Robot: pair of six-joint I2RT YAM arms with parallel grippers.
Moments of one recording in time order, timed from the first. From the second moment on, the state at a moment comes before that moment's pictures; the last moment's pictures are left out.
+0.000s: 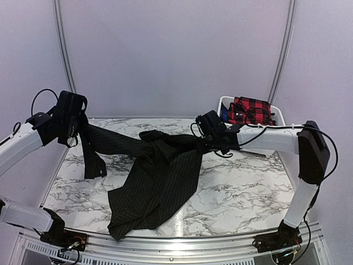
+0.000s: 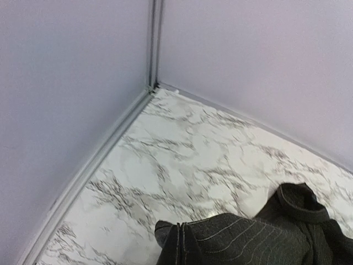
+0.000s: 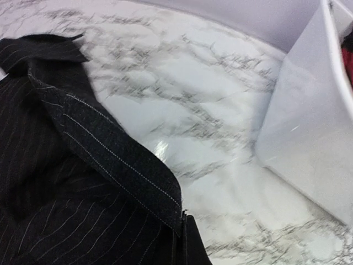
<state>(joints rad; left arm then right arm) -0.50 1.17 1.11 -0.63 -0.71 -0.64 0.75 1.79 1.28 -0.33 0.38 0.26</state>
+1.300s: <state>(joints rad) -0.03 1.11 1.70 -0.58 -0.44 -0.39 0.72 1.66 1.97 -0.47 0.70 -0.17</state>
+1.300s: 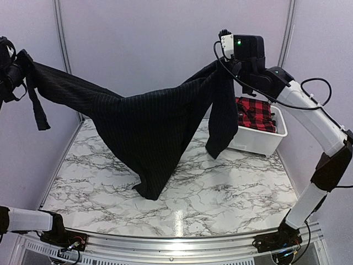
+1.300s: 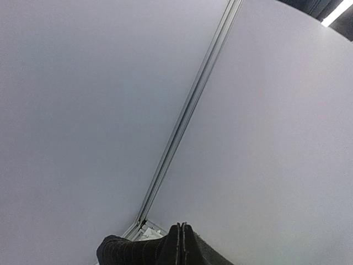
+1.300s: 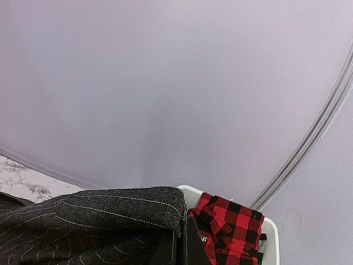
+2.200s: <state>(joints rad) -0.01 1.90 1.59 -0.69 -0.22 -0.43 0.56 2.27 2.04 -0.51 0.44 -0.15</state>
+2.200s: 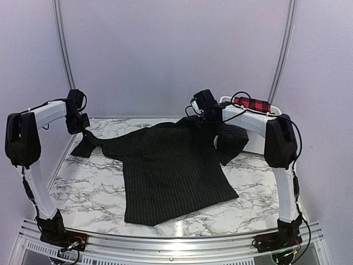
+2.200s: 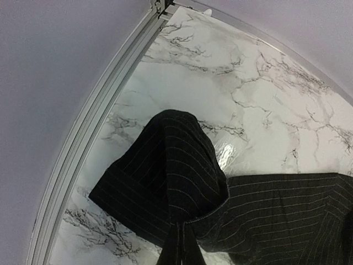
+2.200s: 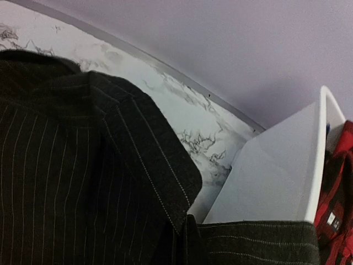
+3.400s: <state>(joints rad) 0.00 1.50 1.15 -0.57 -0.25 -0.46 0.66 2.00 1.53 -0.50 0.40 0.07</state>
